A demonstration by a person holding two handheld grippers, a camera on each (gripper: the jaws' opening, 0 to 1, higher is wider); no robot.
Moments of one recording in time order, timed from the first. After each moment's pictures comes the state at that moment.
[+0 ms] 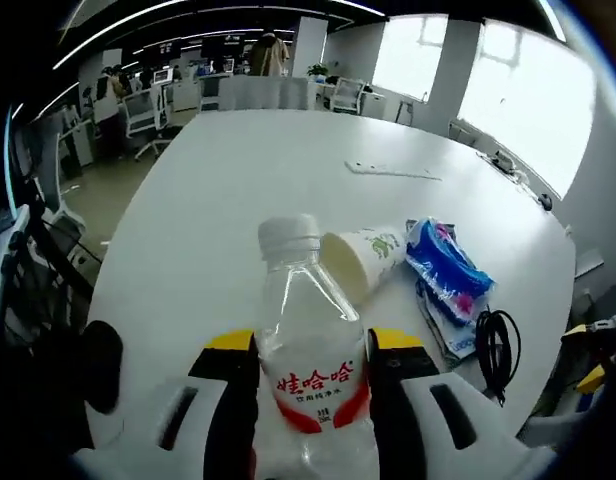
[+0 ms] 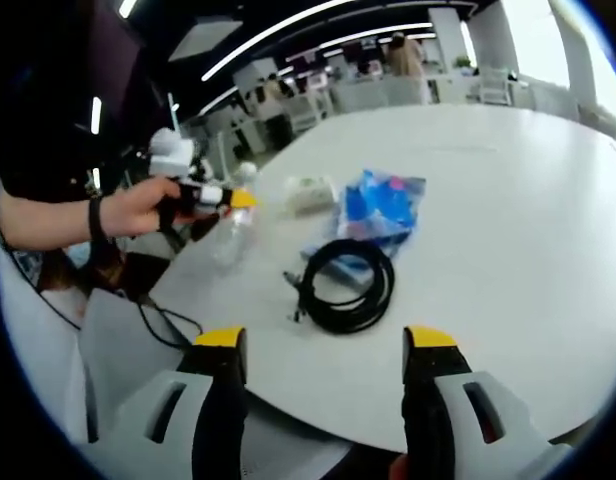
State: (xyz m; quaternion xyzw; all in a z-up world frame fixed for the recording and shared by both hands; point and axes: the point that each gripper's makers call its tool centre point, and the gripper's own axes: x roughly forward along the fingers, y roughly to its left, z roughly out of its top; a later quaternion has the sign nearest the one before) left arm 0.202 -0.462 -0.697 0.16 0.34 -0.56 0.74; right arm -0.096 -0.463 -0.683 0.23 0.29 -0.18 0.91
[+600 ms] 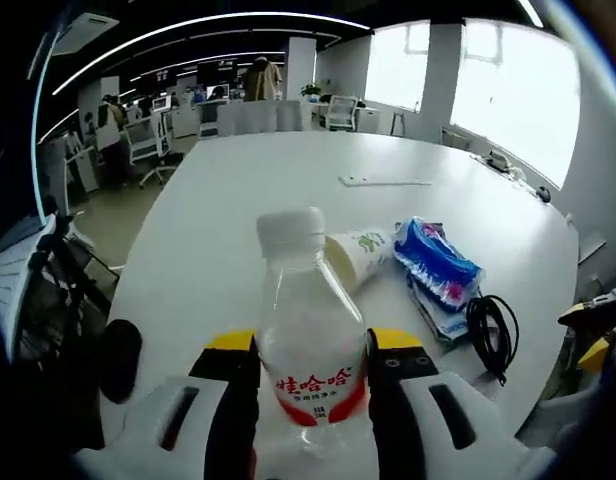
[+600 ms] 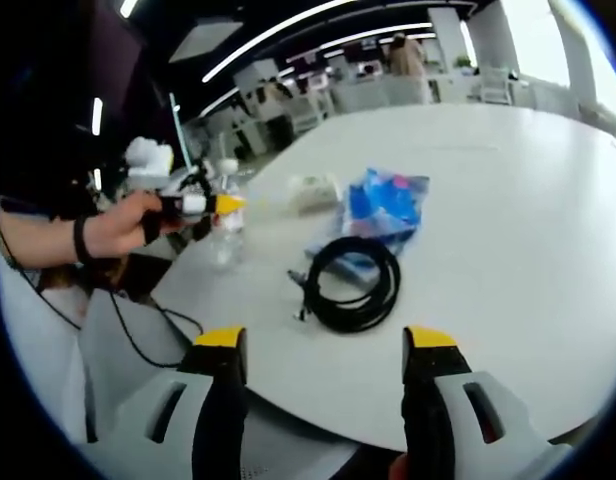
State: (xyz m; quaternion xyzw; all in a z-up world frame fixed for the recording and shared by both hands) left arm 0.193 -0.434 -0.681 0.16 0.29 -0.56 0.76; right arm -0.092 -0.457 -0.686 0.23 0.29 -0.18 0.91
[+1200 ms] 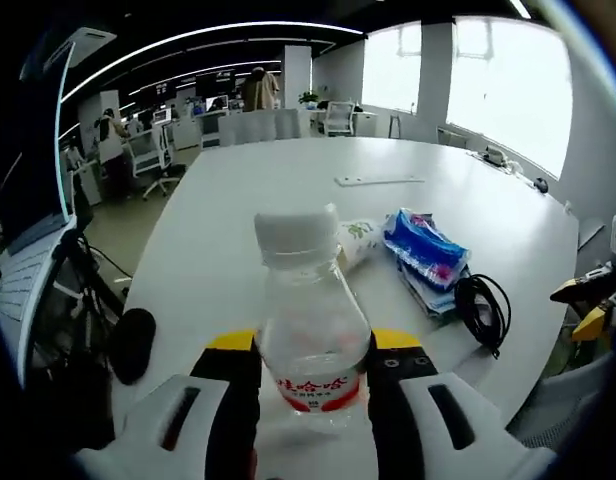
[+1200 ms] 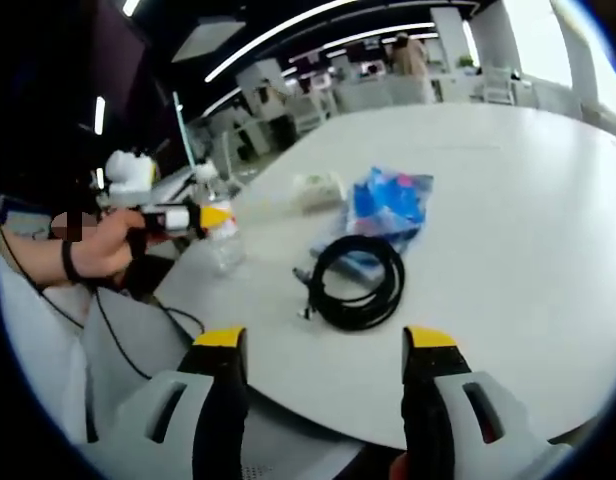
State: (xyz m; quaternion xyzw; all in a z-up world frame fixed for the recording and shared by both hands) left arm 0.177 -0.406 -0.677 0.18 0.26 -0.56 0.76; right arm -0.091 -0.453 -0.685 0.24 0.29 -0.18 0.91
